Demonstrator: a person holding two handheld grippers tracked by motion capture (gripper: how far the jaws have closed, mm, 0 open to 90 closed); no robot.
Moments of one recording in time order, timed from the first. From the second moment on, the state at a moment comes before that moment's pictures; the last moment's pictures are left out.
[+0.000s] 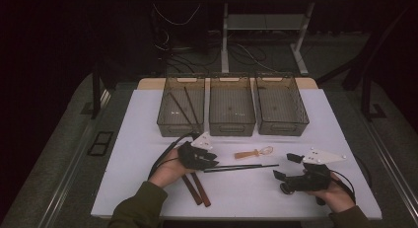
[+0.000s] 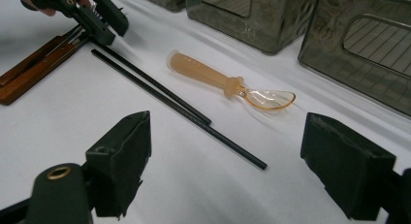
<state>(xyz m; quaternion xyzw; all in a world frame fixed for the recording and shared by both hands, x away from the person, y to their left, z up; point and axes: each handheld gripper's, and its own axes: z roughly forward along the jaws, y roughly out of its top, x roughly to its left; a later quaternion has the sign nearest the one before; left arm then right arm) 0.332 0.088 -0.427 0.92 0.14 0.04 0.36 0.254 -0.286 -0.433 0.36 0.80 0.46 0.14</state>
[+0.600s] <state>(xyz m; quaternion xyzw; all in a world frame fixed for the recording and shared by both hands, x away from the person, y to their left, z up) 0.335 0.084 -0.441 0.93 0.11 0.03 0.34 0.254 -0.286 -0.433 0.36 0.80 0.46 0.14</state>
